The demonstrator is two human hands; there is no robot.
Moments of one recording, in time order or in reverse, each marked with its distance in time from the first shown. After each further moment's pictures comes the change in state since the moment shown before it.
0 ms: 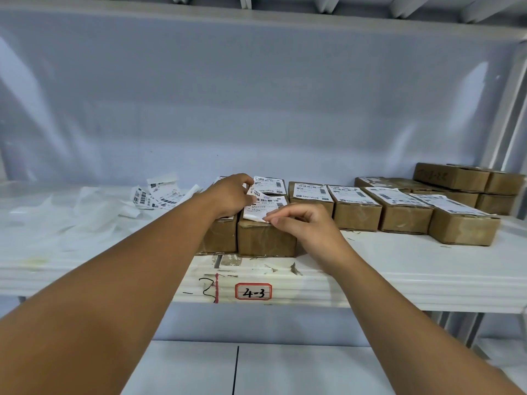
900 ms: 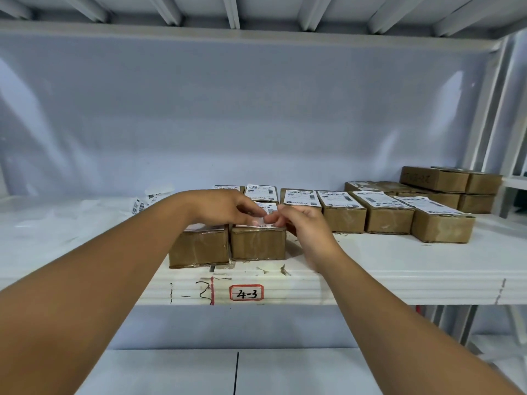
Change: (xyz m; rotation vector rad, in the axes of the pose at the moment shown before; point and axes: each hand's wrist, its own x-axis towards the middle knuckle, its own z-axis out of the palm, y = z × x) left_hand -0.042 0.023 -0.030 0.119 -0.462 0.256; right_hand 0.005 -0.005 -0.002 0.285 0.165 0.144
